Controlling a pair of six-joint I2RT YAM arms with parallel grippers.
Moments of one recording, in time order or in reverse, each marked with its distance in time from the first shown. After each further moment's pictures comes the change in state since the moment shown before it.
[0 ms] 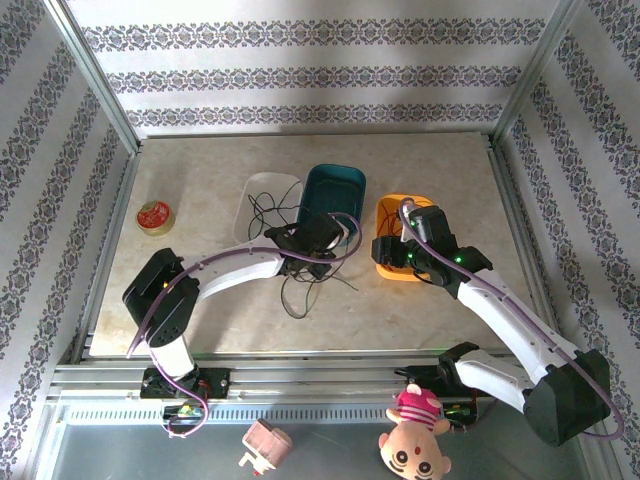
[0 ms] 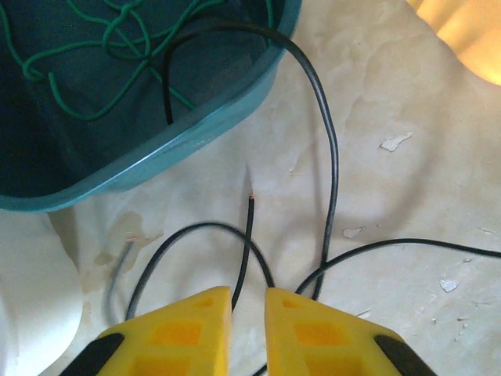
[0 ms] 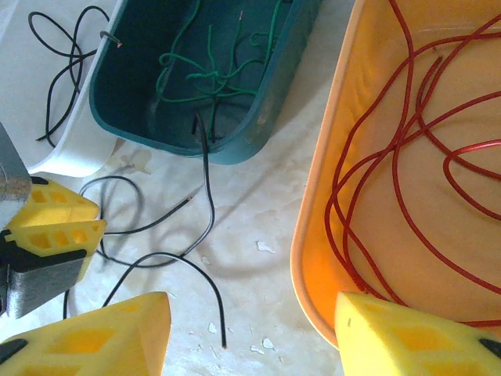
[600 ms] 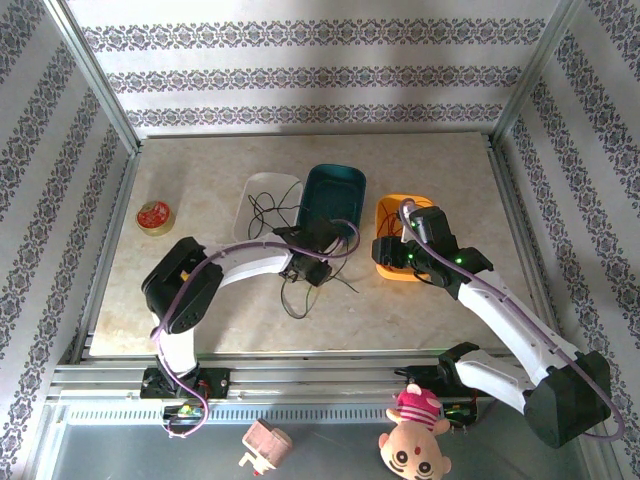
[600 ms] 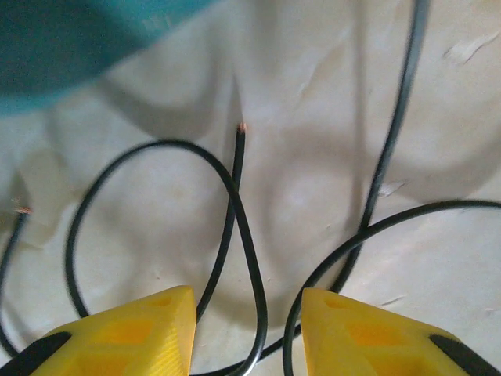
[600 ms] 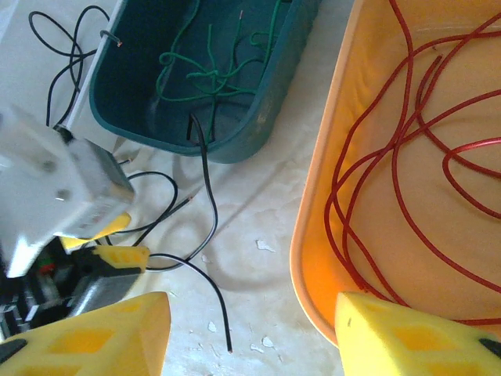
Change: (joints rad) left arm 0.039 0.133 0.000 -0.046 0.104 -0.031; right arm 0.000 -0.008 -0.006 0.000 0.000 0.000
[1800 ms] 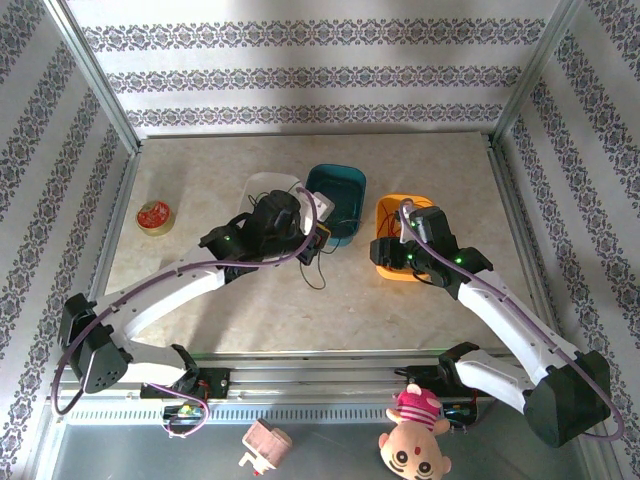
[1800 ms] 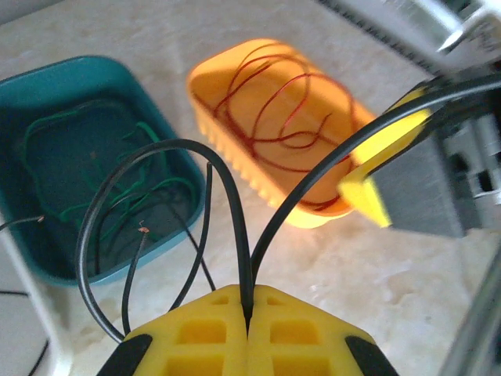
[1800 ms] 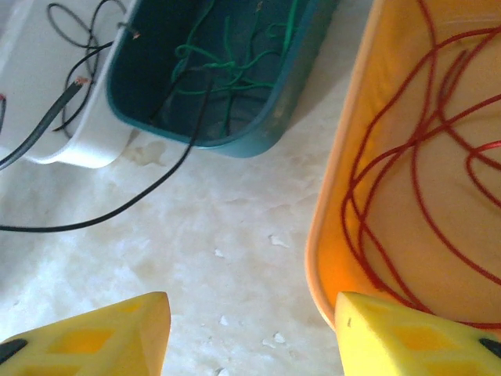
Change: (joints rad) left arm 0.002 -0.533 -0.051 0.159 0.159 -0.008; right arm 0.001 0.004 -0.001 0.009 -0.064 -0.009
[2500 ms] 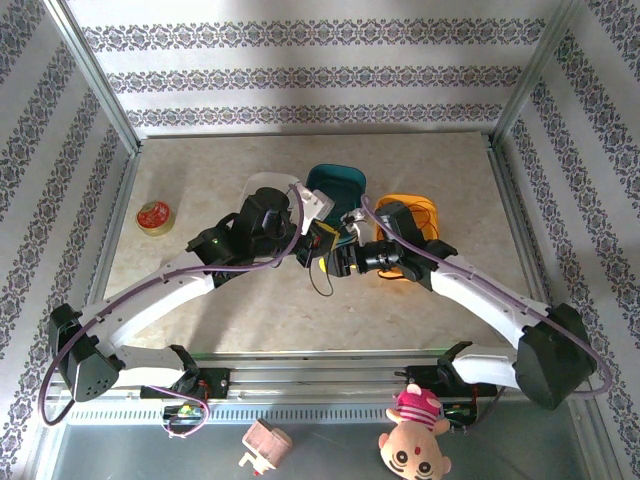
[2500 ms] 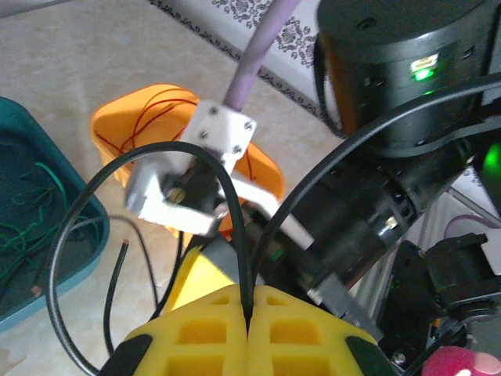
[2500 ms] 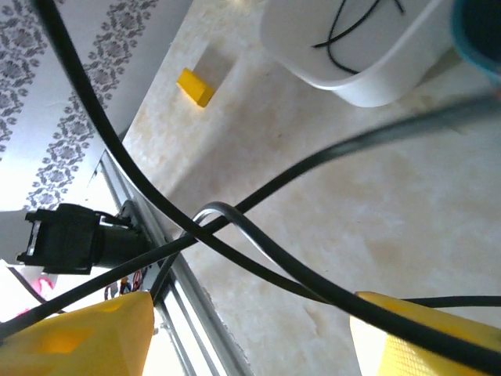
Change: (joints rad) left arm 0.000 -0.061 0.000 0.055 0.203 -0.084; right arm 0.172 0.213 0.042 0.274 -0.465 0.024
